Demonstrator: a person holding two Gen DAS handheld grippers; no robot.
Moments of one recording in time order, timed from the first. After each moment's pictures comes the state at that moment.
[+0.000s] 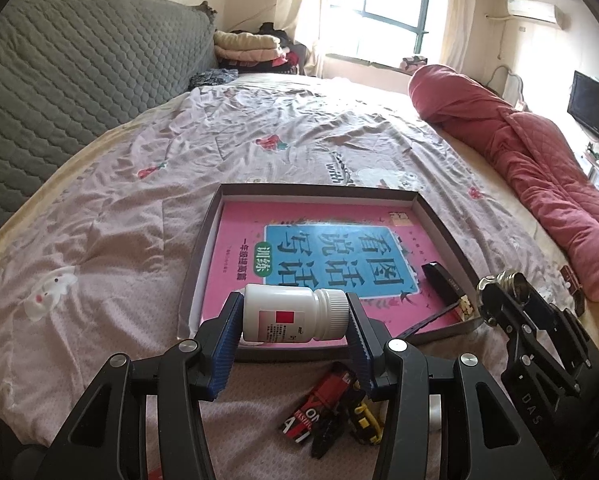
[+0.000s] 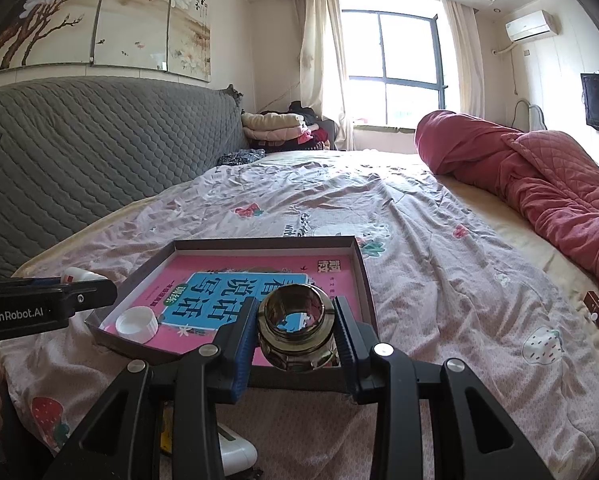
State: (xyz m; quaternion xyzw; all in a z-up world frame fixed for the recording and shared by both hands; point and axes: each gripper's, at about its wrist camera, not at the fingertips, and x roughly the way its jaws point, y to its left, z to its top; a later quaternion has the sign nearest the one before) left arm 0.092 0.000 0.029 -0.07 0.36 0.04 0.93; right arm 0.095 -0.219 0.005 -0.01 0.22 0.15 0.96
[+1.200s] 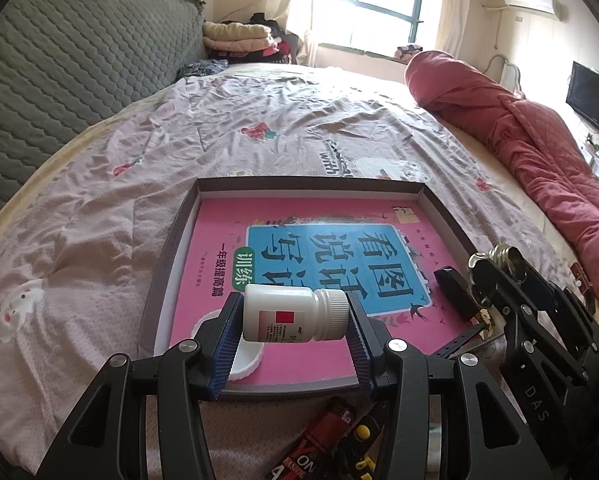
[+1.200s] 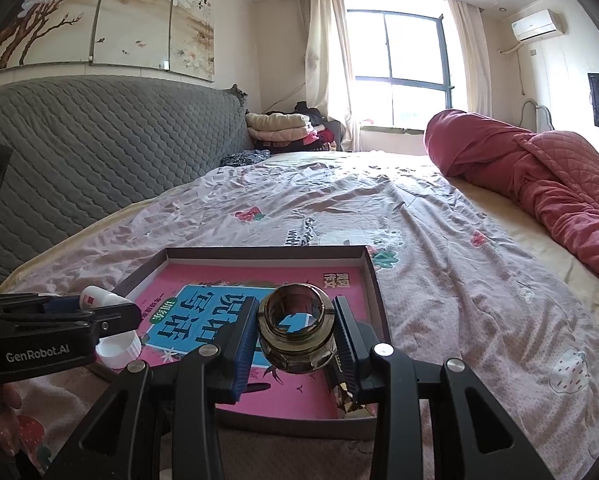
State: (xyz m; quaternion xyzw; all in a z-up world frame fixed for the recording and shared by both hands) left arm 0.139 -0.005 0.002 -0.06 0.38 0.03 0.92; right arm 0.137 -0.207 -0.004 -0.01 0.22 0.16 0.96
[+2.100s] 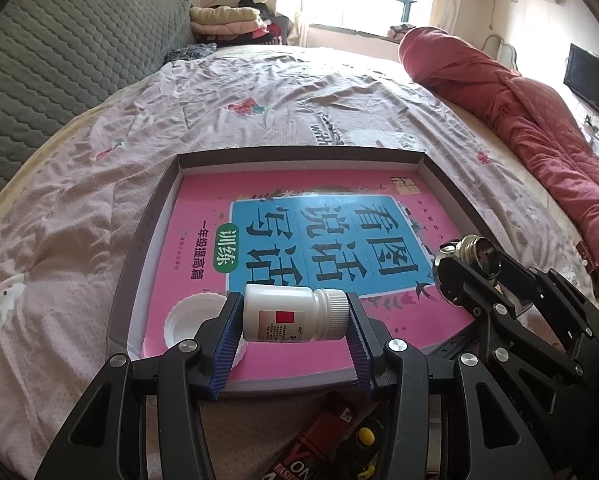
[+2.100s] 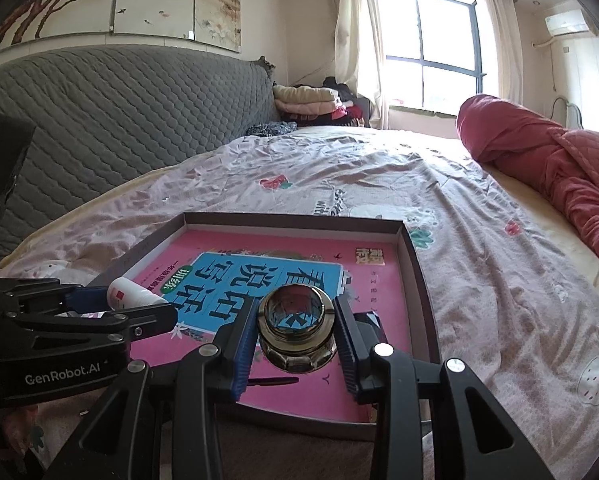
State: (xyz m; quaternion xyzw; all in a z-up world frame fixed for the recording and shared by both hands) left arm 0.152 -0.013 -0.023 -0.05 0.41 0.01 0.91; right arm 0.156 -0.190 -0.025 -0.04 0.27 0.21 0.94
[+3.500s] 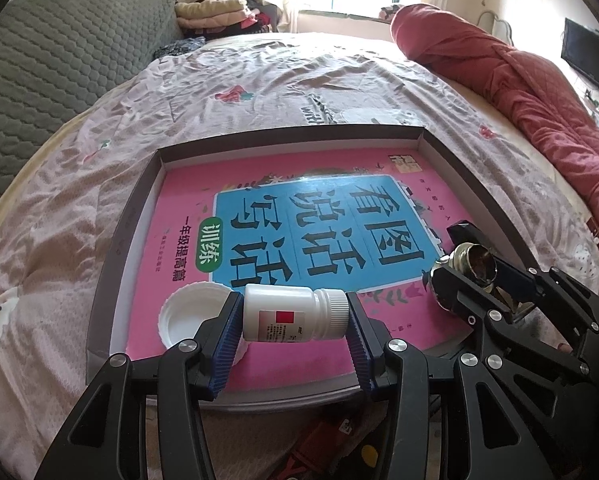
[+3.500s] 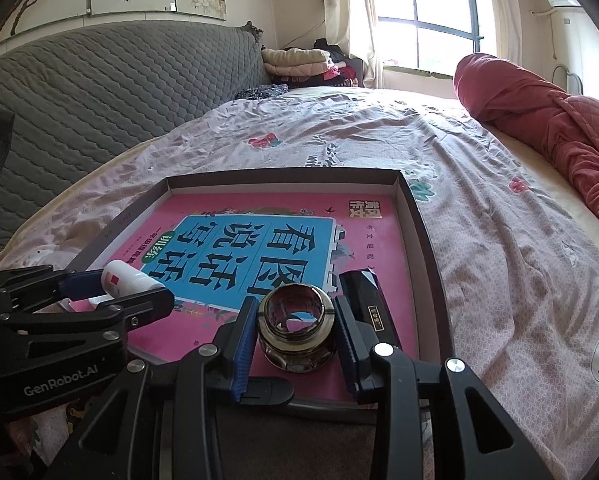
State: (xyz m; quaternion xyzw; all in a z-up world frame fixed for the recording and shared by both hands) left arm 0.167 -0.027 -0.036 -0.01 0.43 0.01 0.90; right arm 0.171 -0.191 -0.046 -0.03 0.33 0.20 0.92
